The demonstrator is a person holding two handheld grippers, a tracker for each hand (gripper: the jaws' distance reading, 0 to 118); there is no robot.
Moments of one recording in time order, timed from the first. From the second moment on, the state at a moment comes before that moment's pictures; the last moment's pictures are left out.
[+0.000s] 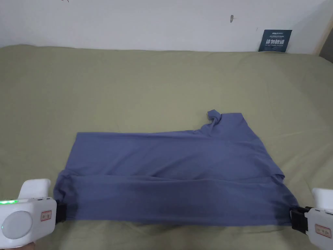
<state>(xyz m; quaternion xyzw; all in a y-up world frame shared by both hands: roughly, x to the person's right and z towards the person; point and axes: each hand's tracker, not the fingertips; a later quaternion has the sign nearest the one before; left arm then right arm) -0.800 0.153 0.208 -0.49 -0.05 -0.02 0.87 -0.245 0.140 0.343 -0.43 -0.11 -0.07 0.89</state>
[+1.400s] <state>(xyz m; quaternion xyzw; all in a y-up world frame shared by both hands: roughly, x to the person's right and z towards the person) -0.734 0.134 -0.055 -0.47 -0.05 -0.05 0.88 -0.185 0.136 0.063 -0.43 -0.14 0.02 0.89</state>
